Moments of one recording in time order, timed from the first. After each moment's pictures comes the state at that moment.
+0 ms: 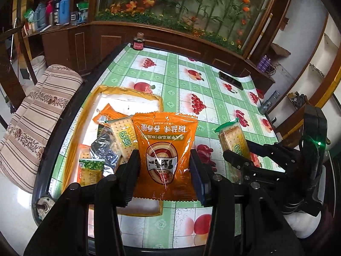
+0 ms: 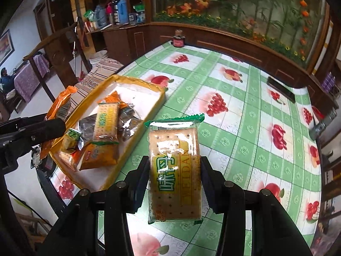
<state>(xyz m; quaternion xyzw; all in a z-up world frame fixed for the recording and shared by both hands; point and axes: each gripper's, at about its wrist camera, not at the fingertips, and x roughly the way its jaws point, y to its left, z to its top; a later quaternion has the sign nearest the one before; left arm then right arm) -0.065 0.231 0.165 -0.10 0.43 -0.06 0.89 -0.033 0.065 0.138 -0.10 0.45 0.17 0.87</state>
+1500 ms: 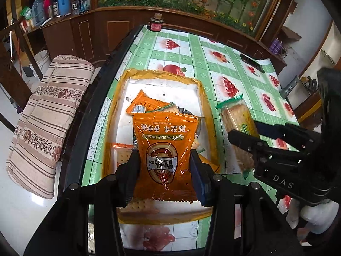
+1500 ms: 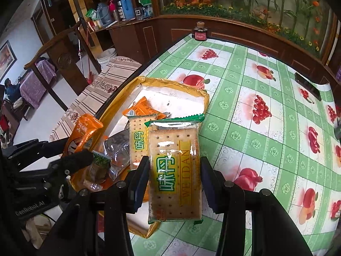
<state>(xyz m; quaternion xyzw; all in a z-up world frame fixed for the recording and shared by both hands) -0.029 0.299 0.122 -0.06 0.49 -0.06 0.87 0.003 0.159 0.120 -0.05 0.48 0.19 0.85</state>
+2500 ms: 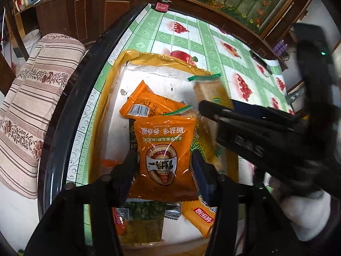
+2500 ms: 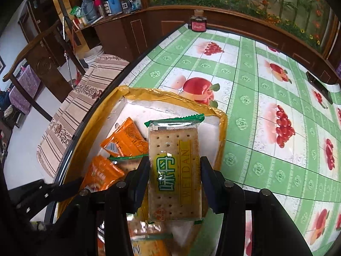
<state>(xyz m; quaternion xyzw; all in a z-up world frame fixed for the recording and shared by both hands) 0.026 0.321 0.072 -0.11 0.53 -0.08 0.84 0.094 0.211 0.070 -0.04 0.51 0.15 0.85</state>
